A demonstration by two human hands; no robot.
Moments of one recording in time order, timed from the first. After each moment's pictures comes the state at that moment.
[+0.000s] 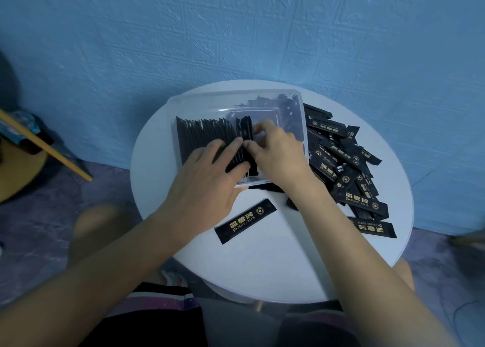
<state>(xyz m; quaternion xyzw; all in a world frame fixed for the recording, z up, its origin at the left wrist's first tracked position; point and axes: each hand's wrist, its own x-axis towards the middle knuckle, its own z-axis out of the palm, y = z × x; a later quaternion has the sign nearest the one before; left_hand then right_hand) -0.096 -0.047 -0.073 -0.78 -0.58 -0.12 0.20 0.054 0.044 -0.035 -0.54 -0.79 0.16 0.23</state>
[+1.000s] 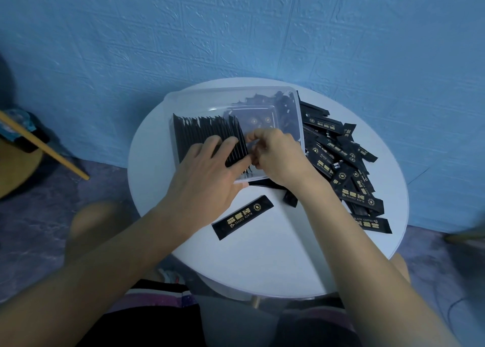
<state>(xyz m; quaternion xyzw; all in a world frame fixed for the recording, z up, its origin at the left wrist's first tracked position) -0.092 -0.046 -0.068 -0.77 -0.59 -0.08 0.21 0.063 0.038 -0.034 -0.53 -0.79 0.25 0.19</state>
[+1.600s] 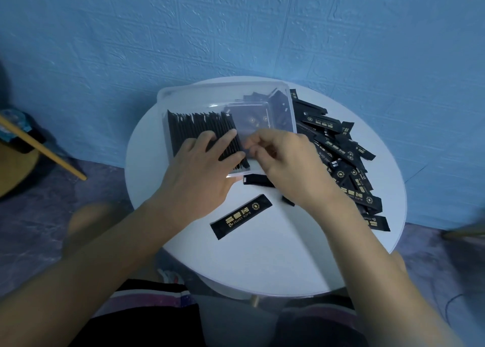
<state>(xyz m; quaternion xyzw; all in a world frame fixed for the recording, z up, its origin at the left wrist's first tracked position) -0.103 -0.038 -0.069 -0.78 -0.59 -0.08 0.20 0.086 -0.004 -0.007 -0.44 -0.84 0.18 0.26</state>
